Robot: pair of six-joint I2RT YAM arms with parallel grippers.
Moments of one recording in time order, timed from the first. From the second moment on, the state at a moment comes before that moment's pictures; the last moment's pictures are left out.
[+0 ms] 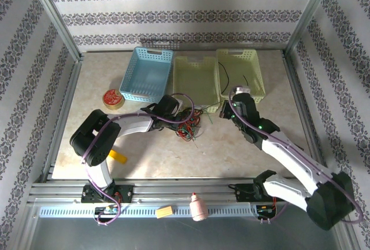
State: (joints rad) left arm -0.63 1.77 0.96 -0.15 0.05 -0.26; right arm 0.48 1.00 0.70 -0.26 0.24 0.55
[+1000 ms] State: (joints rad) left arm -0.63 1.76 0.90 -0.14 0.03 -0.26; right arm -0.09 0.69 0.92 -0.30 0.41 0.56
